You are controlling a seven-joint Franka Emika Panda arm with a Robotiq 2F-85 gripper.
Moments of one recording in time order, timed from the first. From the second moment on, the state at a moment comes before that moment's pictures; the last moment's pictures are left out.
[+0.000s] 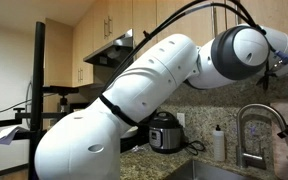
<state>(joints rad) -0.48 0.82 -0.09 -1.08 0.99 1.68 -2.25</state>
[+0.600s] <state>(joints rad) -0.48 0.89 -0.09 -1.01 0.99 1.58 -2.25</state>
